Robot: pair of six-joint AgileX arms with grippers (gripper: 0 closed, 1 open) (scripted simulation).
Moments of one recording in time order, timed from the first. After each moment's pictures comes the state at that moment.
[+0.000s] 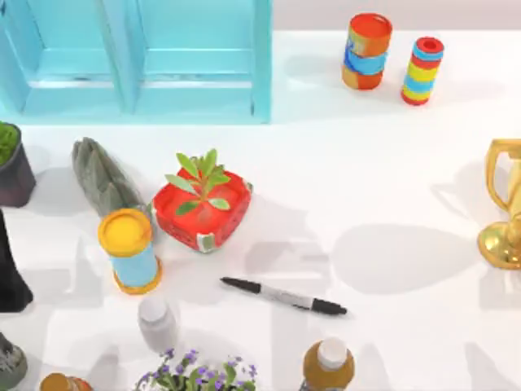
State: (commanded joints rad) left arm 0.00 0.00 0.00 0.00 0.00 0.00; right arm 0.00 0.00 0.00 0.00 0.00 0.00
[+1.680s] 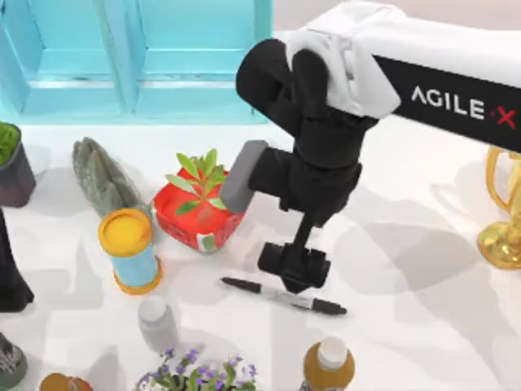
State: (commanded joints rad) left arm 0.00 0.00 0.00 0.00 0.00 0.00; right arm 0.73 2.13 1.77 -1.25 -0.12 -0.49
